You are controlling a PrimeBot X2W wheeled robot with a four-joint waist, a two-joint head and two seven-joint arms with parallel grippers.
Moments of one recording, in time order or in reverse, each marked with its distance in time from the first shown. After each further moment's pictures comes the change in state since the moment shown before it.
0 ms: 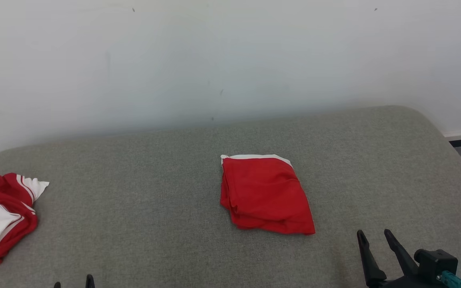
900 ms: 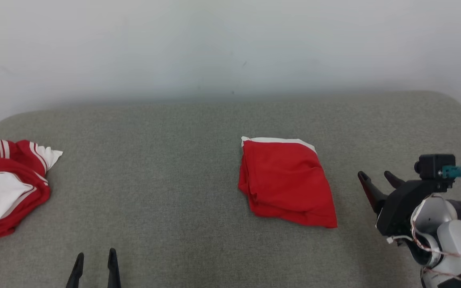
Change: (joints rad) left arm -0.059 0.000 -0.081 -0.008 0.000 0.000 0.000; right arm -0.310 -0.063 -0.018 0.041 0.086 0.000 0.464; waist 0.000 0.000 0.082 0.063
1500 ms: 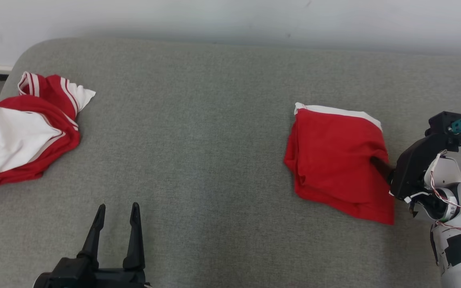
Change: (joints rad) left arm -0.151 0.000 -0.126 -0.074 -0.016 0.025 0.000; right arm -0.241 0.033 -0.183 0.119 -0.093 0.000 0.453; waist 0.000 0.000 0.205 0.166
